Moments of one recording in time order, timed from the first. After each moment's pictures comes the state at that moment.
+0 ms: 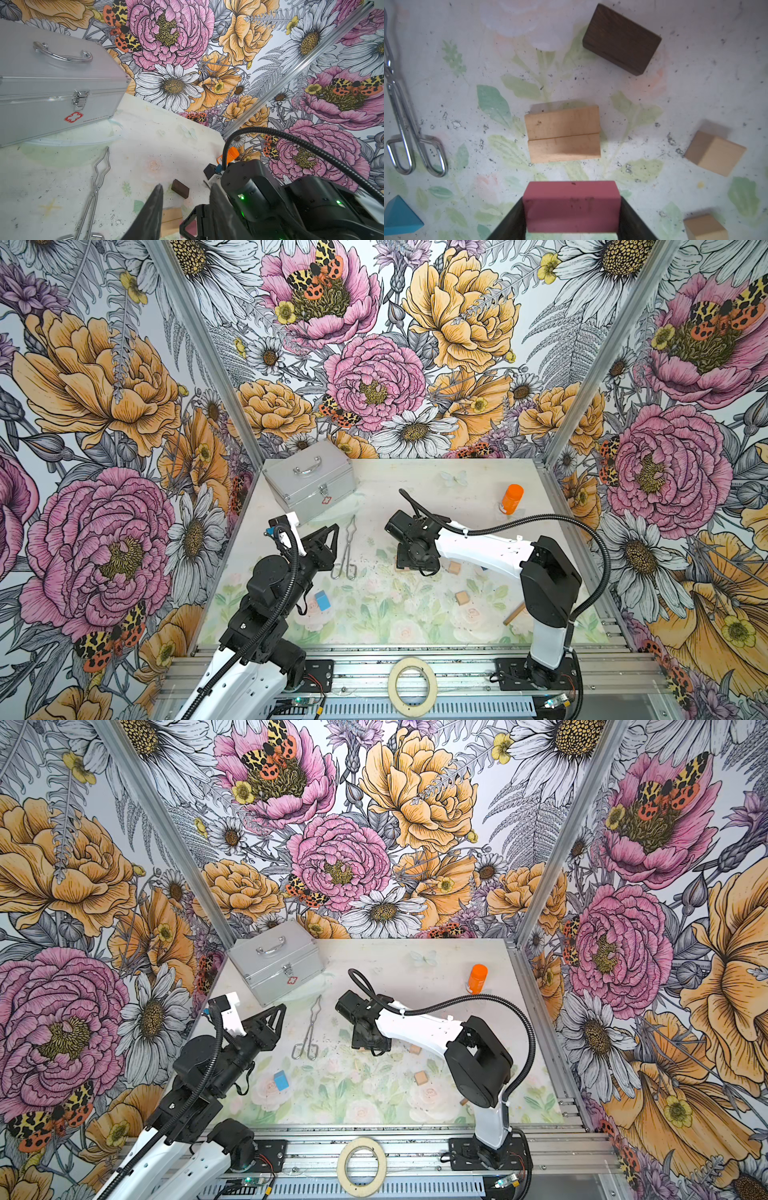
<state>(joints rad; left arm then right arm) -0.45 0.47 0.57 -0.19 -0.07 -0.66 0.87 1.91 1.49 -0.95 0.10 0.91</state>
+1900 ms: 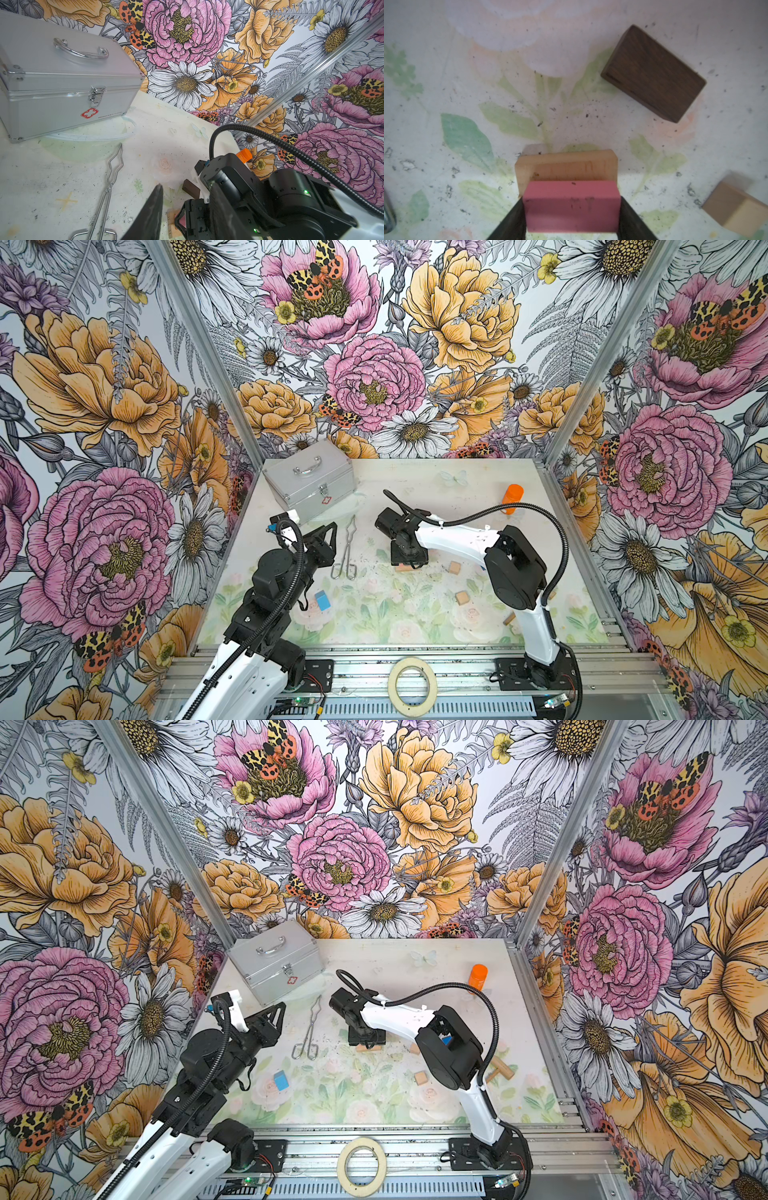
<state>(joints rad) -0.42 0.52 0.57 -0.19 -0.08 -0.66 0.85 2.11 1.65 -0.99 0.13 0.82</state>
